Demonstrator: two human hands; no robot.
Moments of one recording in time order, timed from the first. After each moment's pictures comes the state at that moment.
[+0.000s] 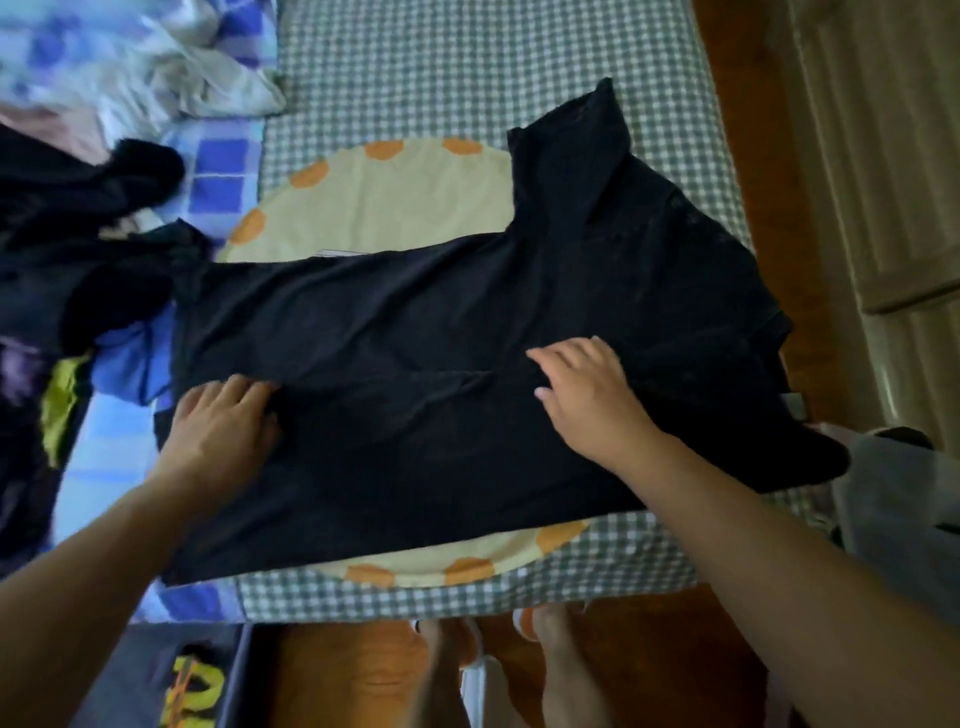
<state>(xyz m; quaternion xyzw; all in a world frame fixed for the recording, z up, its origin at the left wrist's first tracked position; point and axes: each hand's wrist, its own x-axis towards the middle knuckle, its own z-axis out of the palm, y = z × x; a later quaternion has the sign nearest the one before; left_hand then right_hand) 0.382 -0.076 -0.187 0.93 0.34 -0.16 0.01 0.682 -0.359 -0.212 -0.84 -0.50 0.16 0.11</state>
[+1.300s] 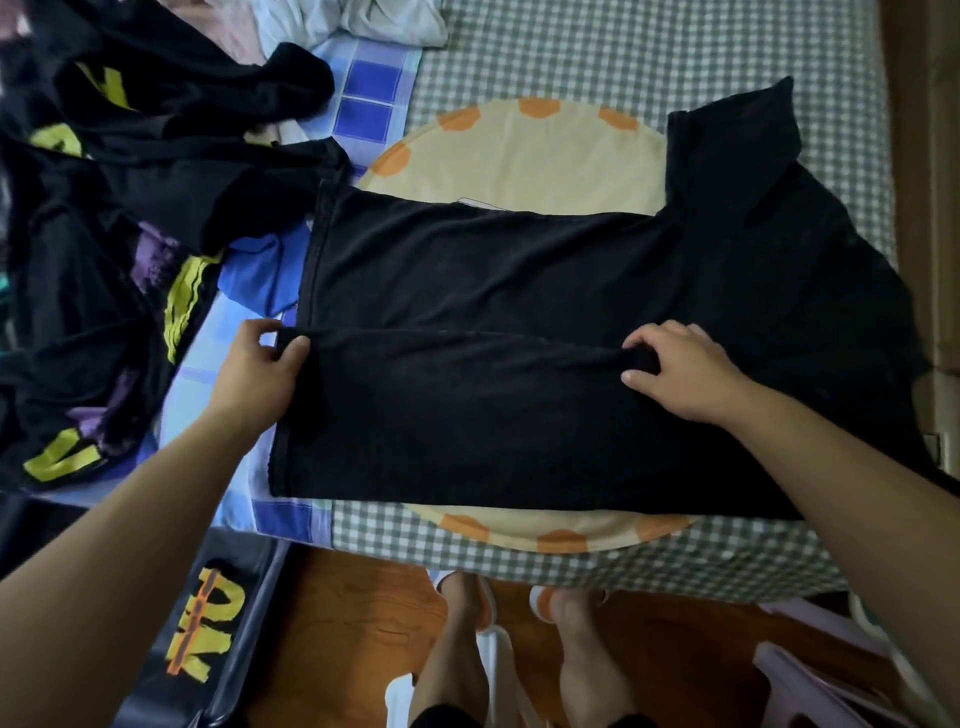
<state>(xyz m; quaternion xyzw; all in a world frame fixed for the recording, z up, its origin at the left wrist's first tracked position) 0.302 -0.041 -0.186 0.62 0.66 0.04 0.42 0.671 -0.291 -0.188 -0.85 -0.41 0.33 -0.04</state>
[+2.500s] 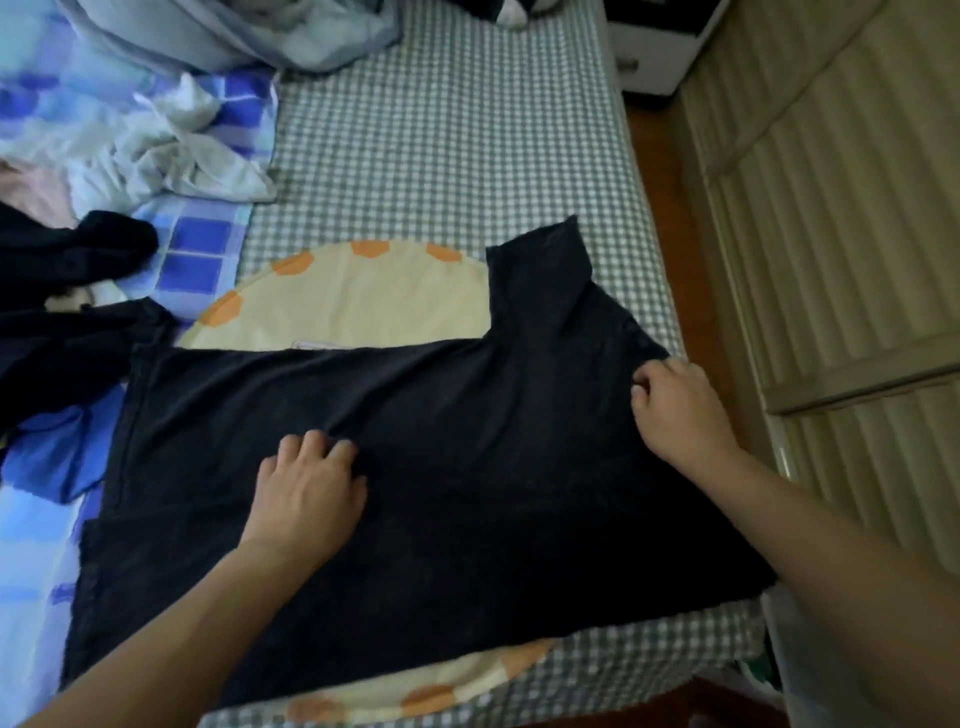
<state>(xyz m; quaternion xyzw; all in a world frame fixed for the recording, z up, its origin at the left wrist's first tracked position) 0.492 -0.132 -0.155 0.90 0.36 -0.20 0.11 0.806 -0.356 -0.132 -0.94 -0.32 0.11 0.00</state>
